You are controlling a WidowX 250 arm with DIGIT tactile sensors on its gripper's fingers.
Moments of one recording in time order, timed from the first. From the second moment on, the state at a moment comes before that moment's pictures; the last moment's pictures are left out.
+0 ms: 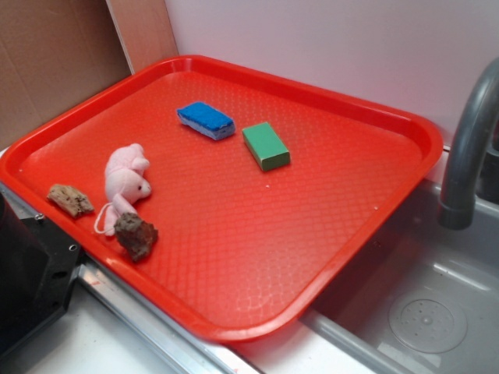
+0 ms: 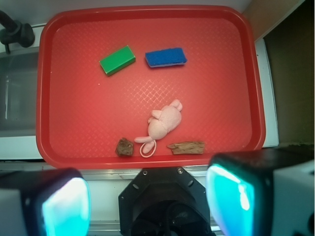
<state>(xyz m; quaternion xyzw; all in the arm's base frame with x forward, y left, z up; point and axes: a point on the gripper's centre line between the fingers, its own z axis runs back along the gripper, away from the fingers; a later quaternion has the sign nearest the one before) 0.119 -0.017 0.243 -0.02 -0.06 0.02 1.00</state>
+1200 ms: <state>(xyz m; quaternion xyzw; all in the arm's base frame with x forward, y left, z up) 0.269 0.017 0.094 0.01 -0.06 0.51 0.86</state>
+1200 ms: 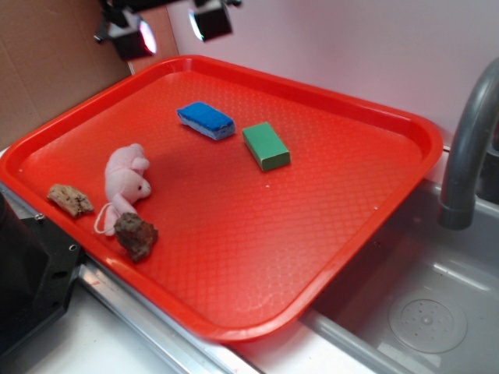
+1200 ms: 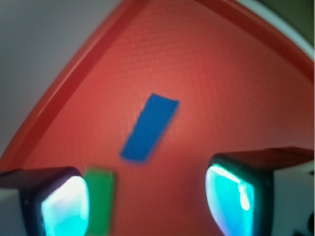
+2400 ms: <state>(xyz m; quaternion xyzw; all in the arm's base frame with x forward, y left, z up) 0.272 0.040 0.019 0.08 -0.02 0.55 0.83</state>
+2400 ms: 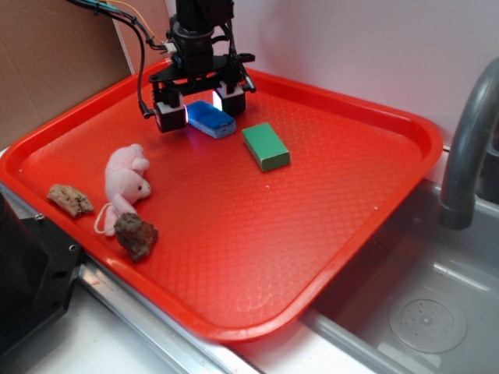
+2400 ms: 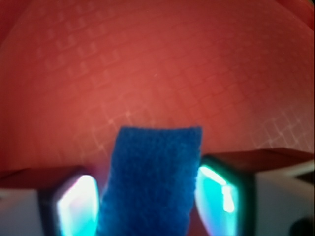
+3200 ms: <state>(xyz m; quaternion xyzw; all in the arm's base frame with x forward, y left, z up) 0.241 0.022 0.113 -0.04 0.00 0.25 0.97</state>
